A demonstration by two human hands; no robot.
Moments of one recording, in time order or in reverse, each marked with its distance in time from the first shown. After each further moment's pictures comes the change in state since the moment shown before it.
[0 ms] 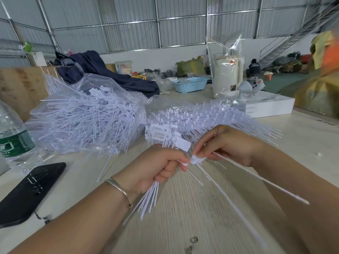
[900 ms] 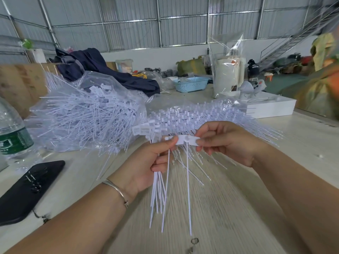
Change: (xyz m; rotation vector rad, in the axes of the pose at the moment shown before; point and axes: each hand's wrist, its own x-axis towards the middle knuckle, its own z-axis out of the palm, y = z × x) left_hand 0.008 -0.010 -0.012 -0.572 0.012 0.045; right_hand -0.001 0.001 -0.001 0.191 0.058 -0.107
